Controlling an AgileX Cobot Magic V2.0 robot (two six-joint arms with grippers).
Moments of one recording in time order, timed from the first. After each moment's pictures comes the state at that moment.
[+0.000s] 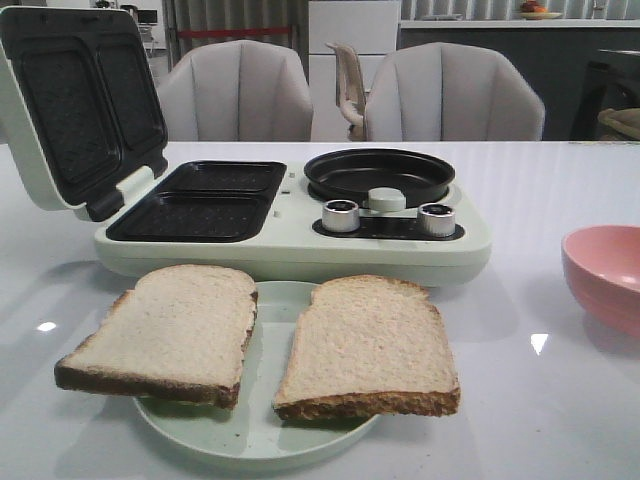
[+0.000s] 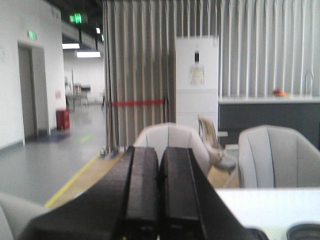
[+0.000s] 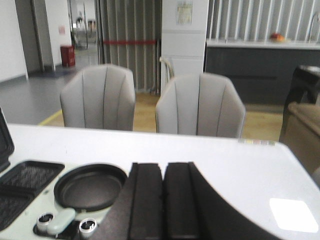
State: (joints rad) left arm -0.01 0.17 -0.63 -0.10 0.30 0.08; right arm 0.00 0.27 -0.66 0.08 0.43 -0.07
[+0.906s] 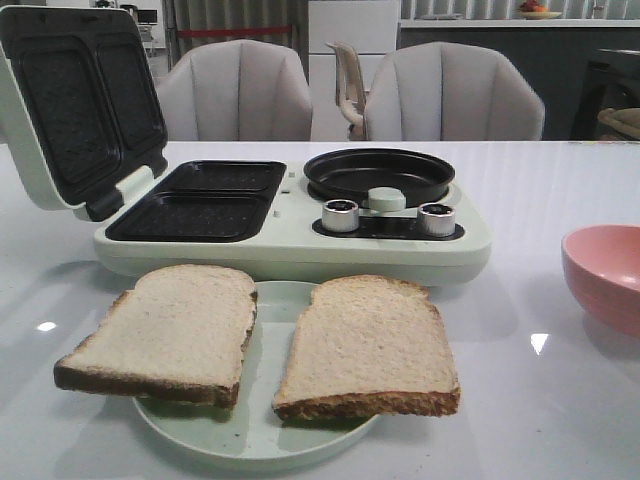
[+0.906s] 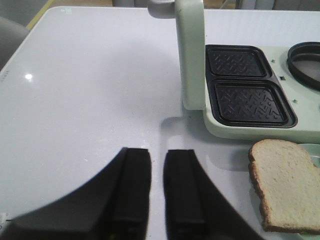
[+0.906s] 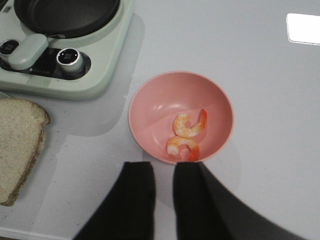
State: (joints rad) left arm -0.01 0.39 -0.52 -0.13 0.61 0.08; right arm 0.00 0.71 -0.66 0.08 0.68 -0.07
